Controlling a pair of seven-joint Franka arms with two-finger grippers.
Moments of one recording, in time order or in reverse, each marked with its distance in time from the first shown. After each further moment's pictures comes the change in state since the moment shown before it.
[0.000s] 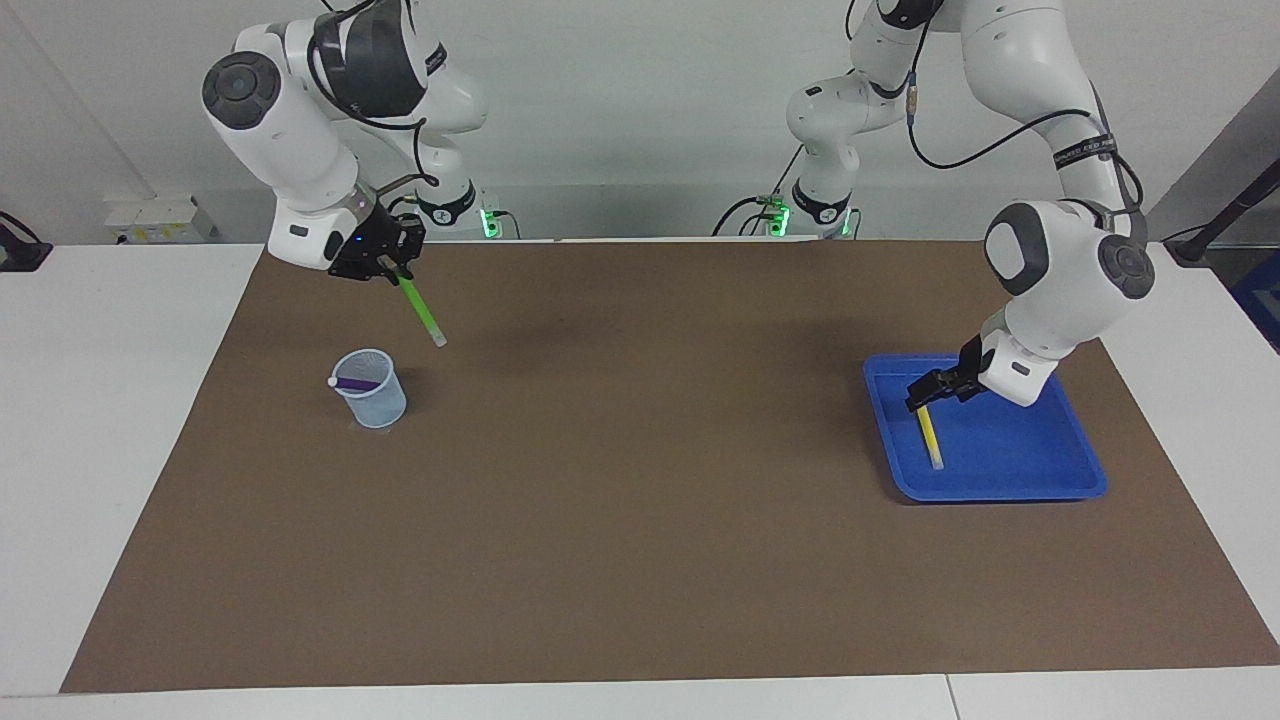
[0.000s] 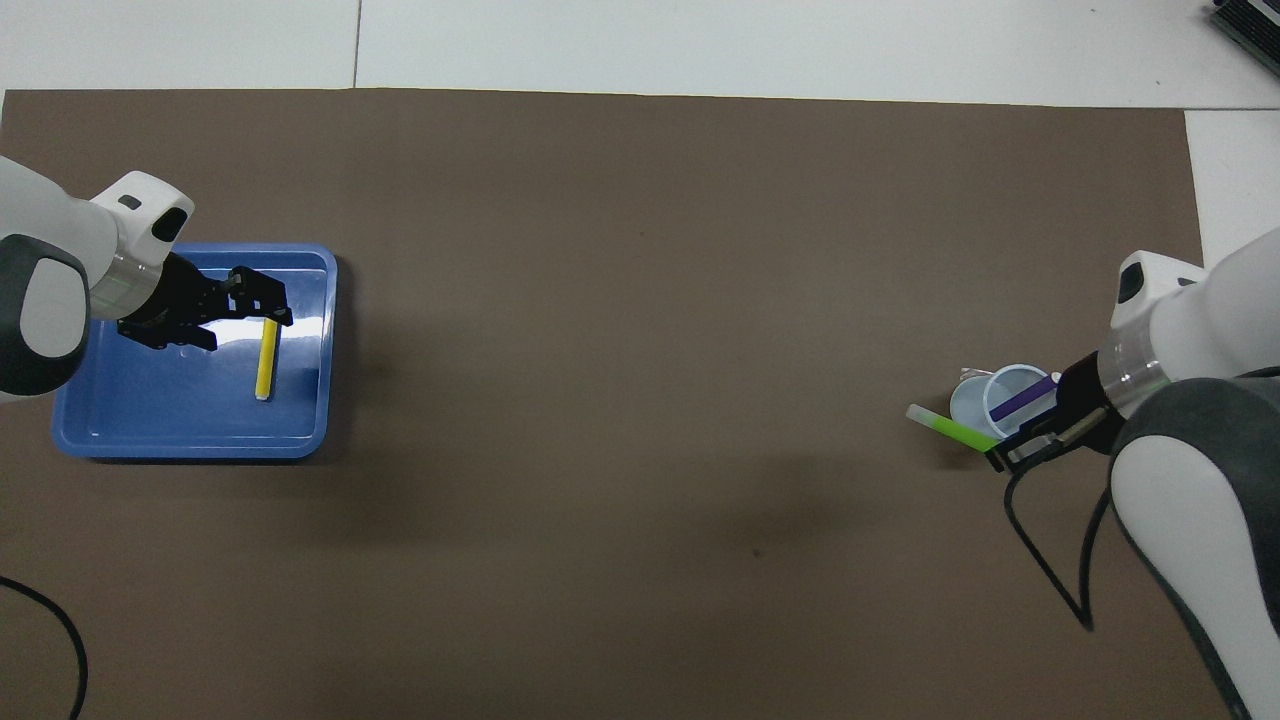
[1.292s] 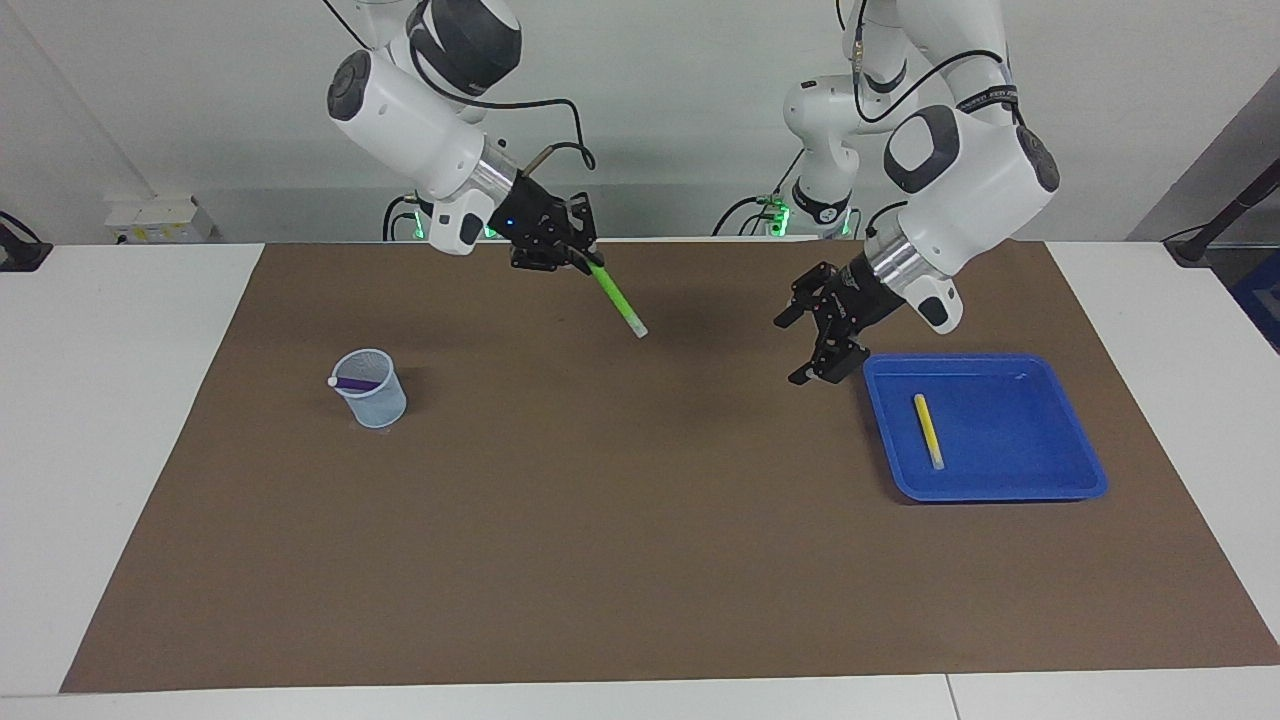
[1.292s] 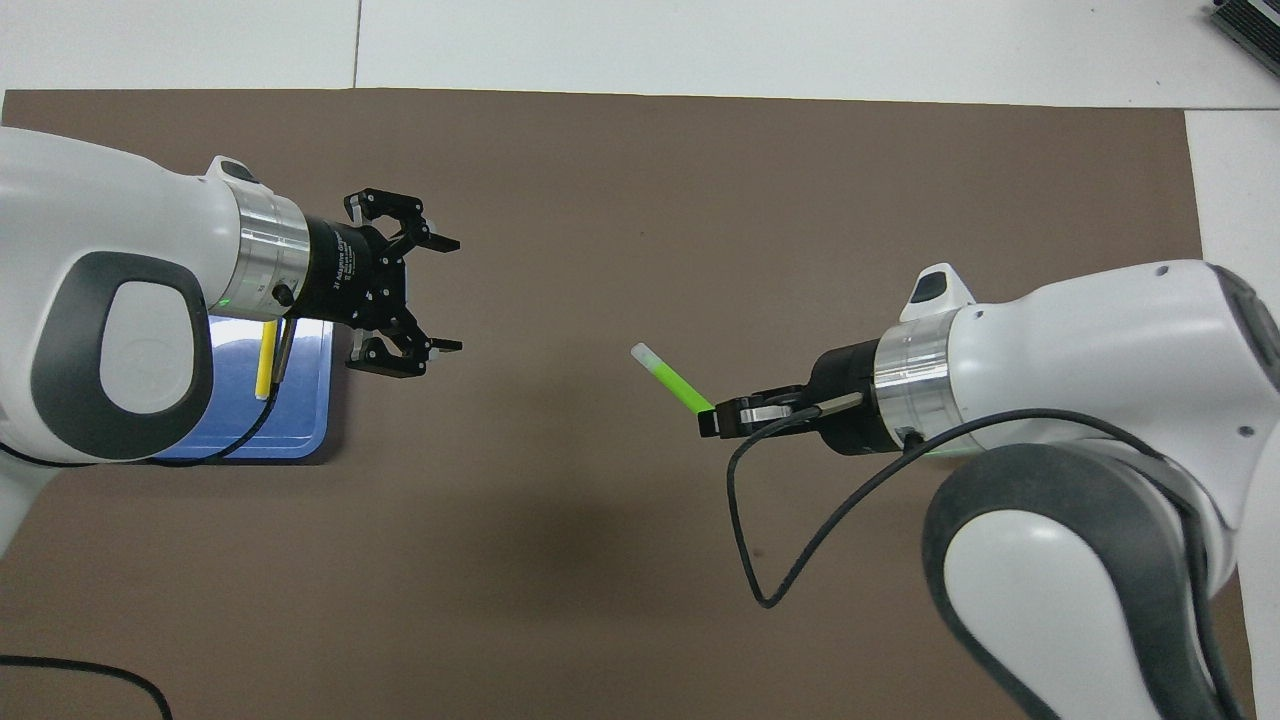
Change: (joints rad) left arm -0.251 -0.157 -0.033 0.009 -0.444 0.088 -1.415; right arm 0.249 0.004 0.019 -0.076 0.574 0.449 0.354
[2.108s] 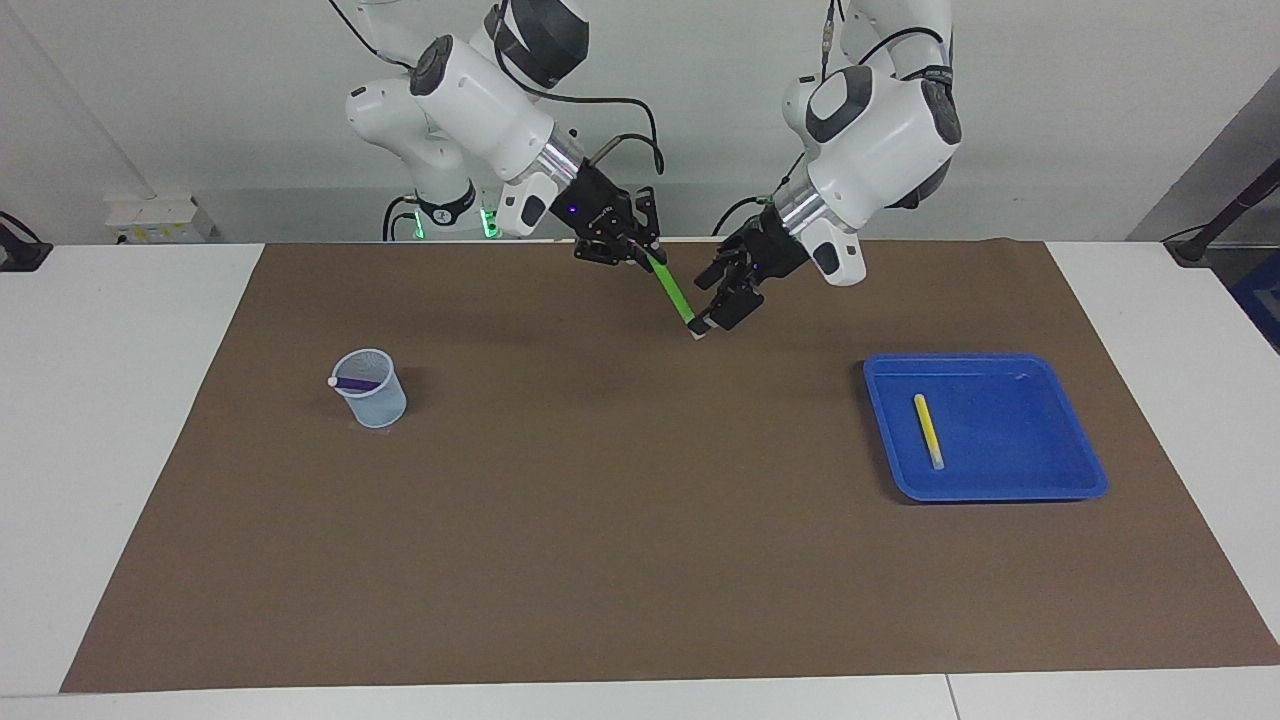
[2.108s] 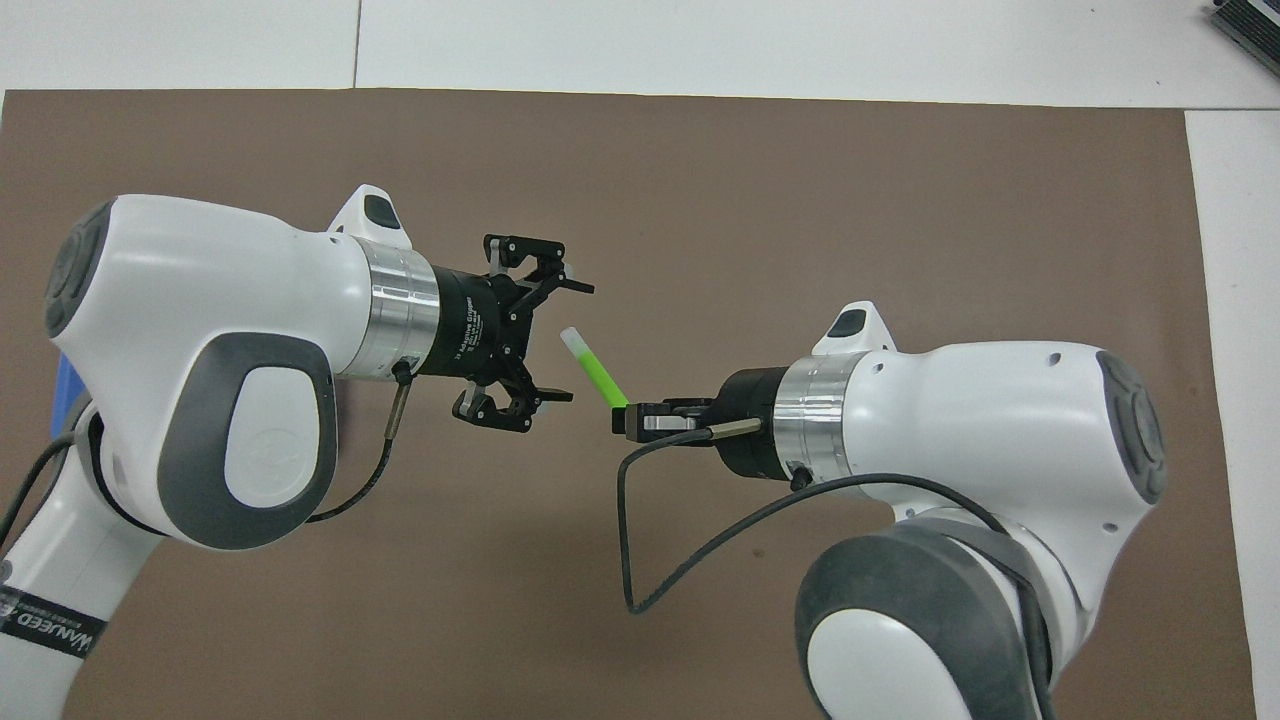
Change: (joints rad) left arm -0.157 -0.055 -0.007 -0.050 -0.131 0.068 0.261; right arm 0.139 -0.002 -0.002 -0.045 0.053 0.239 0.132
